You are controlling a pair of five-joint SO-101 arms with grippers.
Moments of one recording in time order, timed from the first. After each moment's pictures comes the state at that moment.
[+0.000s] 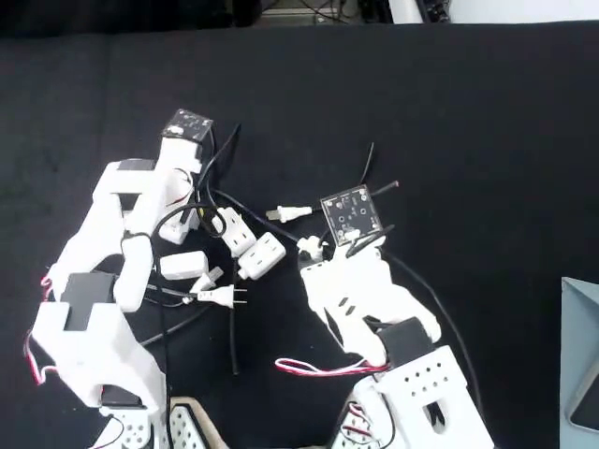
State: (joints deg) left arm -5.4 13.0 20.4 49.5 -22.7; right arm -23.0 -73.9 78.3 48.8 -2.2
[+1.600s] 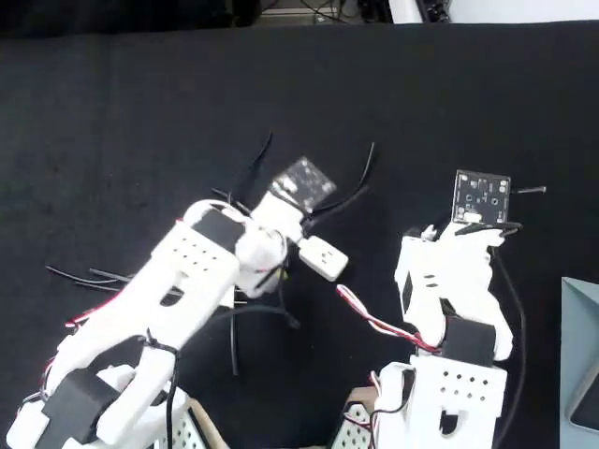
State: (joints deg) left arm 27.6 -20.9 36.1 64.7 -15.4; right arm 12.0 -74.0 65.7 61.1 1.4
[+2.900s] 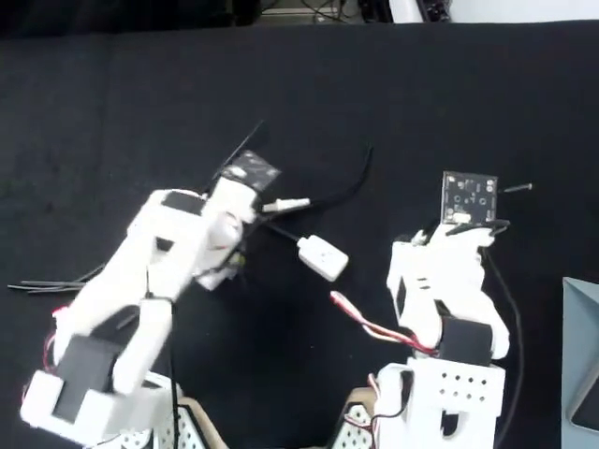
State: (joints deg) left arm 12.0 -9.9 37.8 59.3 -21.7; right arm 9.1 -74.0 65.7 64.0 1.4
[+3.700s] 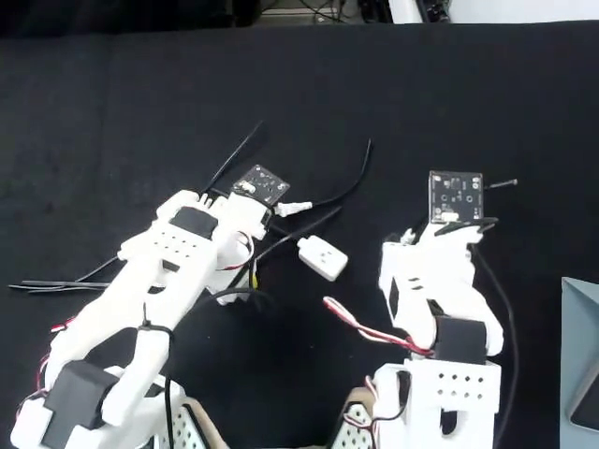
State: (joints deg) left arm 17.3 -18.0 42.2 65.6 -14.0; right arm 5.5 -74.0 65.5 64.0 1.5
